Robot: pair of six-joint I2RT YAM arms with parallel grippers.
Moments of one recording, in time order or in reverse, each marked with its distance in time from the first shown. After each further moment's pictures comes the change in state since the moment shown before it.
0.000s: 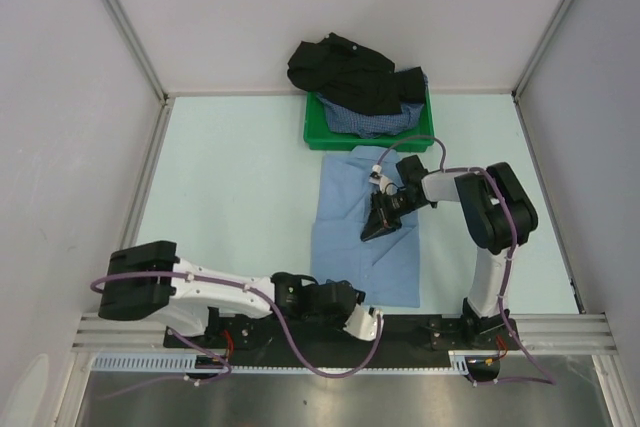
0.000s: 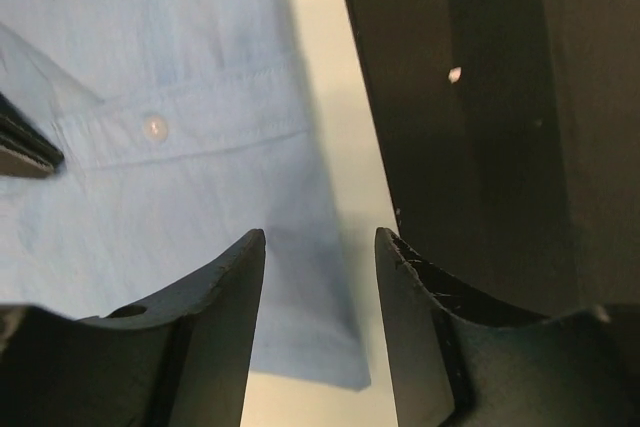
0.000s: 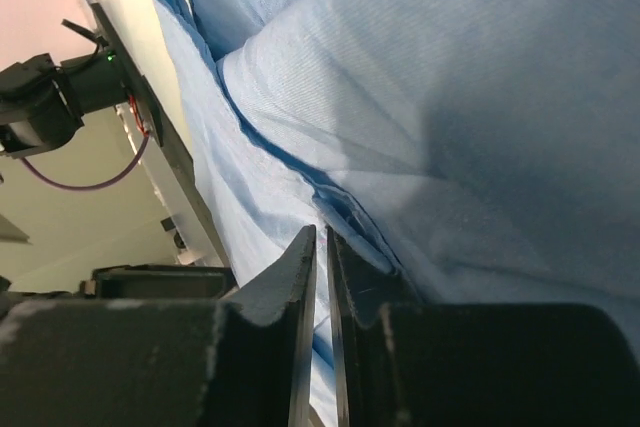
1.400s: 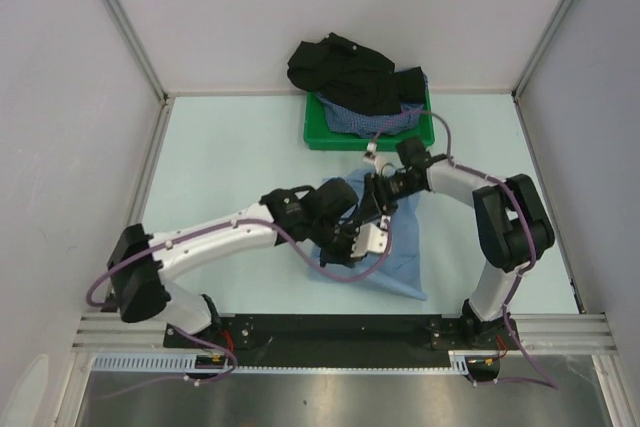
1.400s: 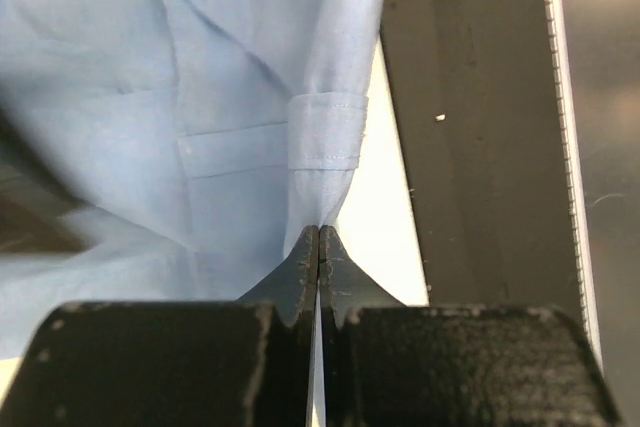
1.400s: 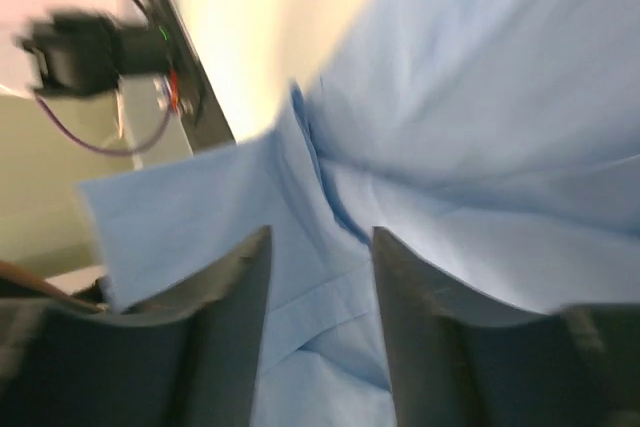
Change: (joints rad) left arm 0.389 0.032 0.509 -0.522 0.570 0.047; right arm 0.048 -0.149 0.050 -0.087 -0.058 -0.093
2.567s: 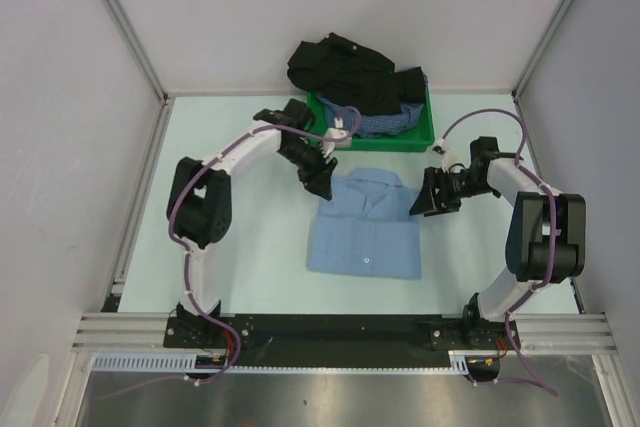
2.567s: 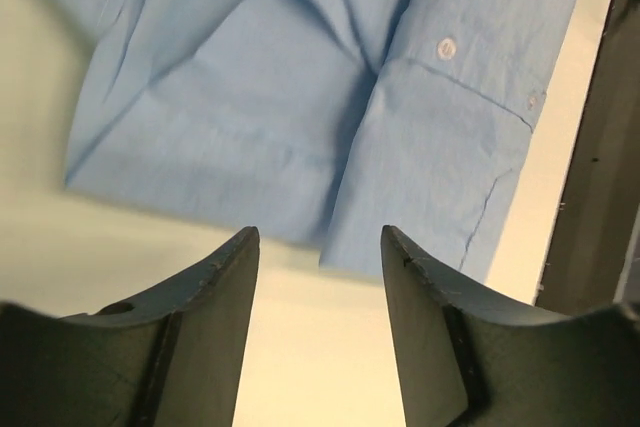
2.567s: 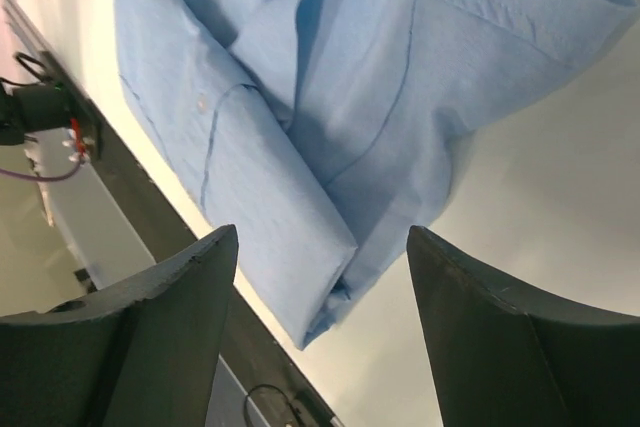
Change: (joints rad) left arm 0.614 0.621 0.527 -0.241 0.328 0.097; right arm -0.458 -0.127 0.012 -0.343 0.134 -0.367
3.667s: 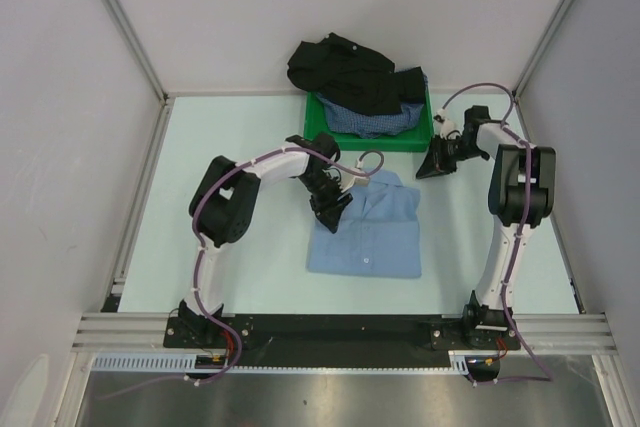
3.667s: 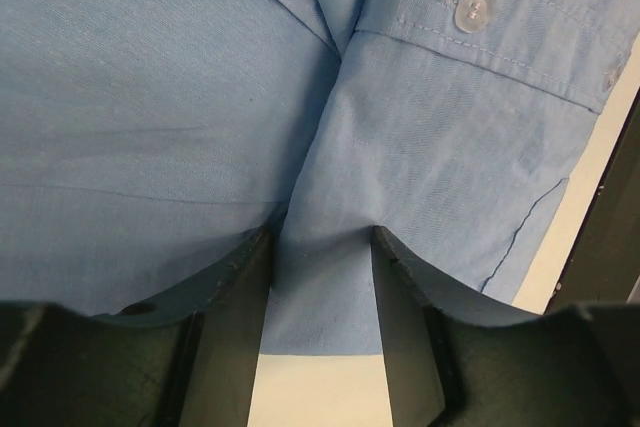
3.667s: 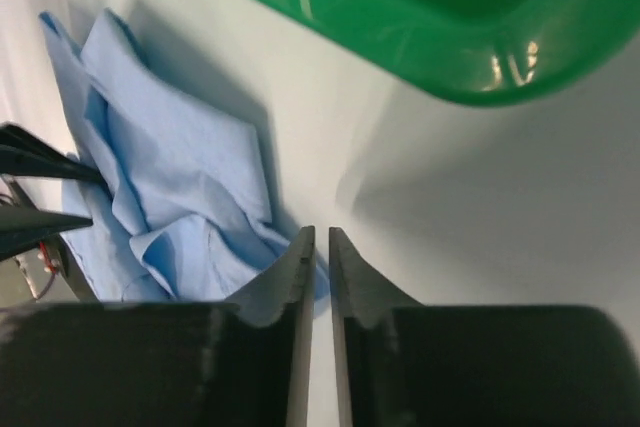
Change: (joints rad) left arm -0.119 0.100 -0.118 0.033 -0.128 -0.035; right arm -0.021 0.504 0.493 0.097 0.094 0.138
